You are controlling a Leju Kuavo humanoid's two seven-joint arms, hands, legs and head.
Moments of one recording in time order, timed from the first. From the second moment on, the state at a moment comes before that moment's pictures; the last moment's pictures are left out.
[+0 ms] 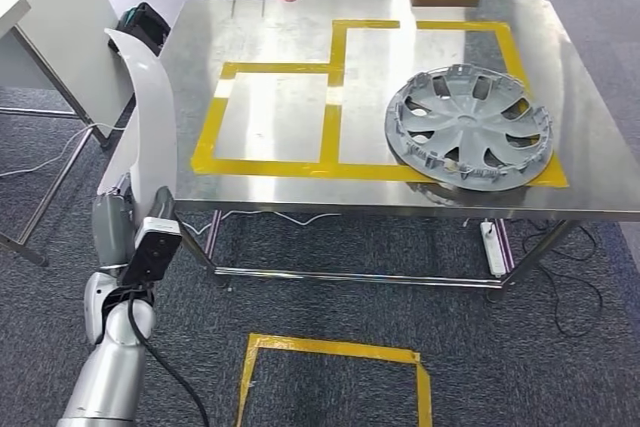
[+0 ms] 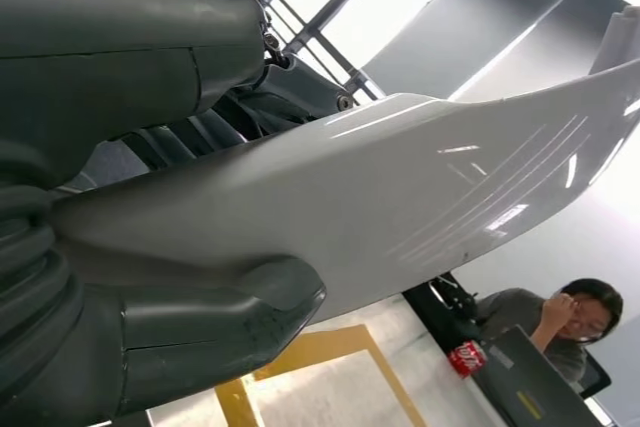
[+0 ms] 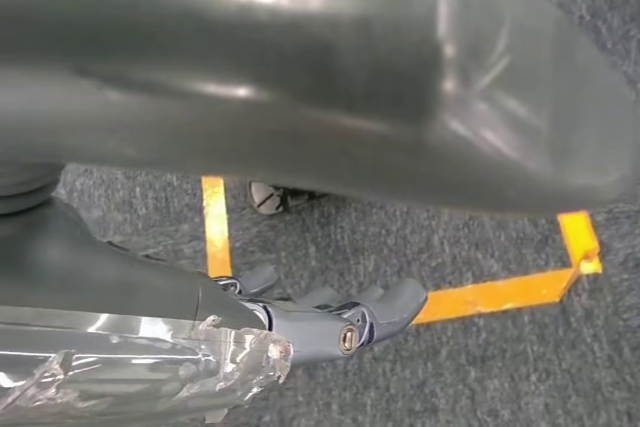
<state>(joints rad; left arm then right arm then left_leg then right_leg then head) -0.18 -0.18 -0.19 -1.33 -0.77 0.50 -0.43 -0.02 0.17 -1.18 -0.23 0.92 -0.02 -0.48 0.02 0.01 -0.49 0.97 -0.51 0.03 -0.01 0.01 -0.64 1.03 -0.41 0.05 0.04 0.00</state>
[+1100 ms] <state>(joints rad) -0.29 -0.19 -0.09 -1.14 -0.78 0.48 -0.41 -0.01 0.18 -1.20 -0.23 1.01 -0.01 -0.44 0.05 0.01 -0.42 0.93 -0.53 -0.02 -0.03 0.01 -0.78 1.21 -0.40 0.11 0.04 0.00</state>
